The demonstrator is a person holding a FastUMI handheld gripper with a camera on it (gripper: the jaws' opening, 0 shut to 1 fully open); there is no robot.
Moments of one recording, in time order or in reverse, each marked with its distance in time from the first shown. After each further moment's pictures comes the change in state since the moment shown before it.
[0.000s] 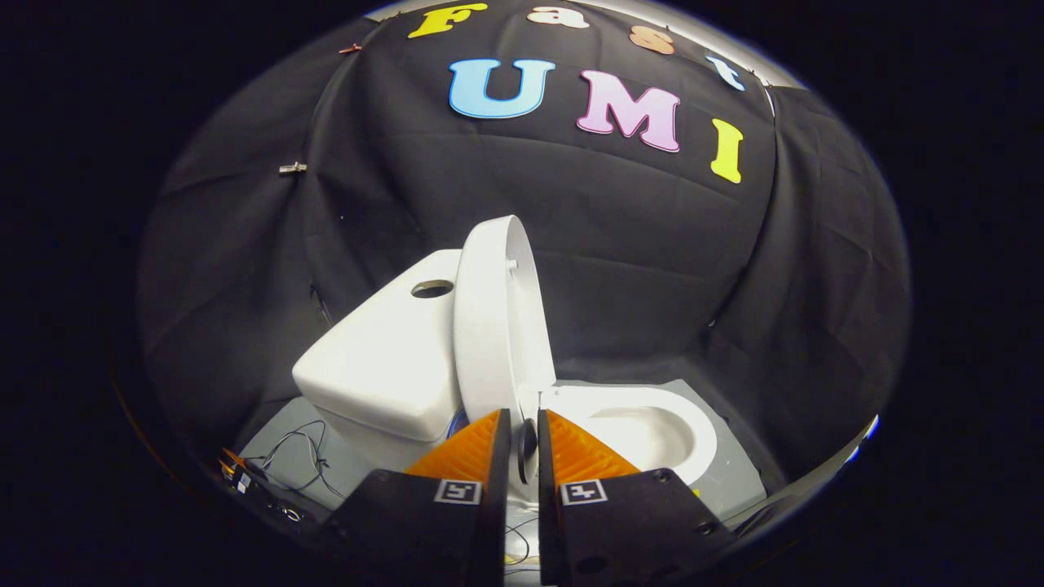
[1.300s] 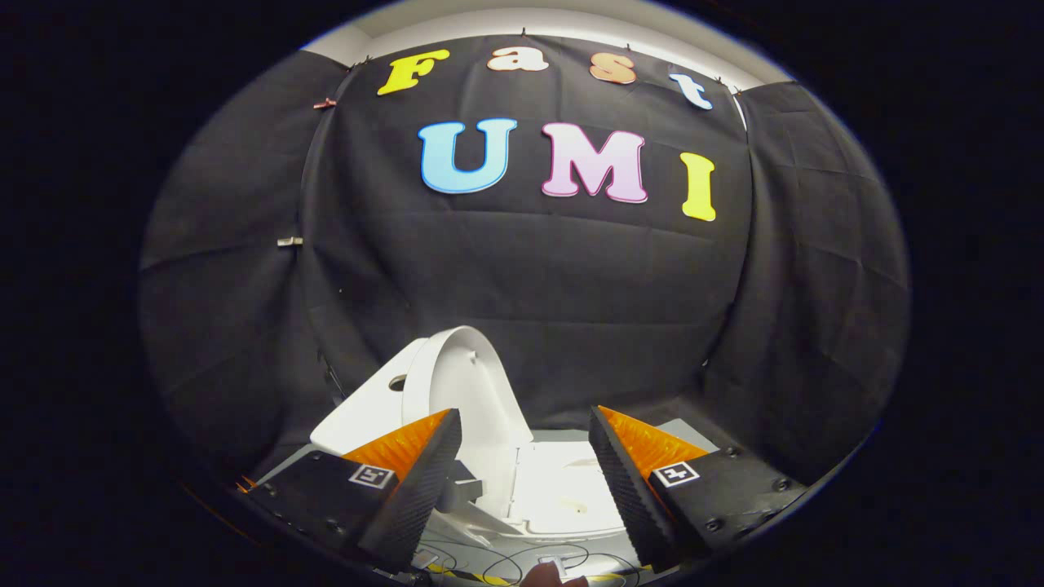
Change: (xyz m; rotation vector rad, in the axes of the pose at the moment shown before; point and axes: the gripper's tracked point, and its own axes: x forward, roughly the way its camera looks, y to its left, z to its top) arm -0.073 -0.092 0.119 0.071 -0.237 0.042
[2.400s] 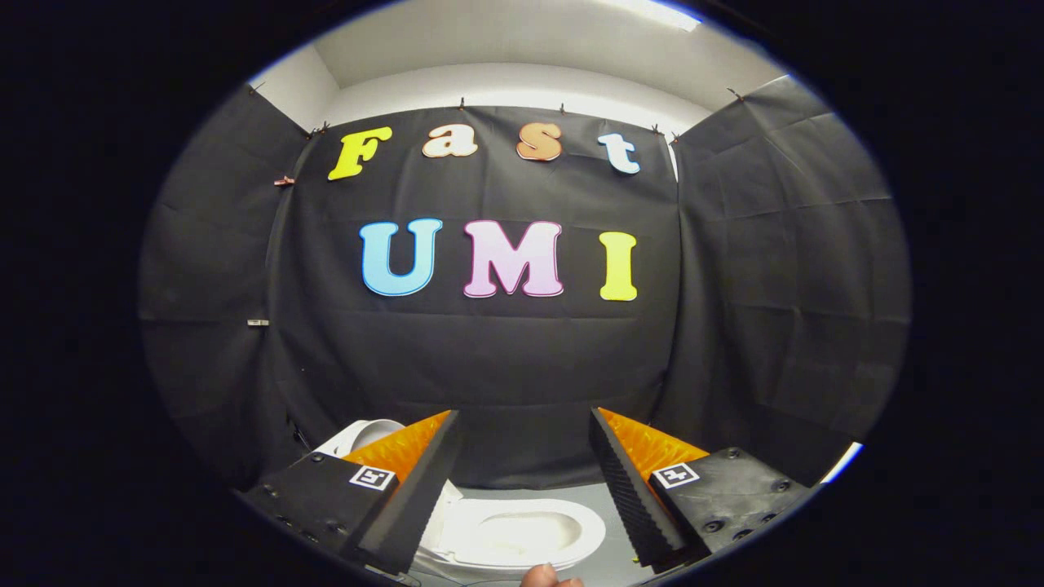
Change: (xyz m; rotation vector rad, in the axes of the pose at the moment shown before) arm -0.093 -0.169 0.120 0.040 -0.260 -0.117
